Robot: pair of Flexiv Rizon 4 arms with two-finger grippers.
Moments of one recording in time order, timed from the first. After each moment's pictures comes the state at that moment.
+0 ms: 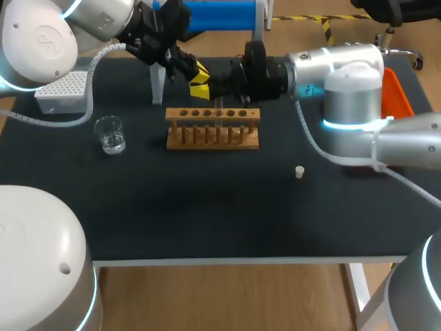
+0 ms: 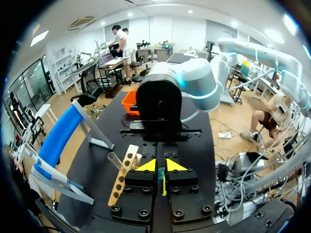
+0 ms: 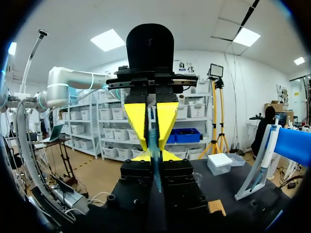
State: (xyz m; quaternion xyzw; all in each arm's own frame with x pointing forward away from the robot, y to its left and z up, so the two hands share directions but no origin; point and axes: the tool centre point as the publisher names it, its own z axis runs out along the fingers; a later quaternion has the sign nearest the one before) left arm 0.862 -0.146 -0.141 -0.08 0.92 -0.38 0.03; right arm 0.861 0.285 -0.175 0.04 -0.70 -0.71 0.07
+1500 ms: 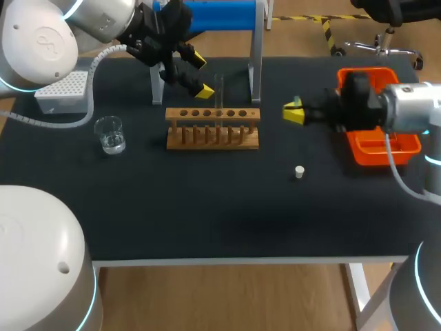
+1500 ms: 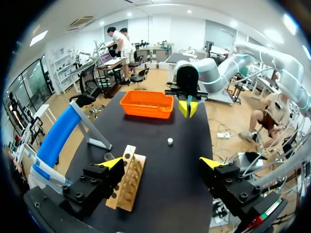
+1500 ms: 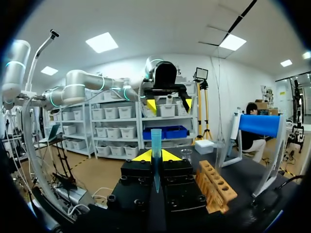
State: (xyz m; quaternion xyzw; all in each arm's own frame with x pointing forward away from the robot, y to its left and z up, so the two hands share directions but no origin) left arm 0.856 -0.148 -0.141 -0.08 0.92 -0.38 0.03; right arm 0.813 0.092 -0.203 -0.02 -0.71 -0.71 0.03
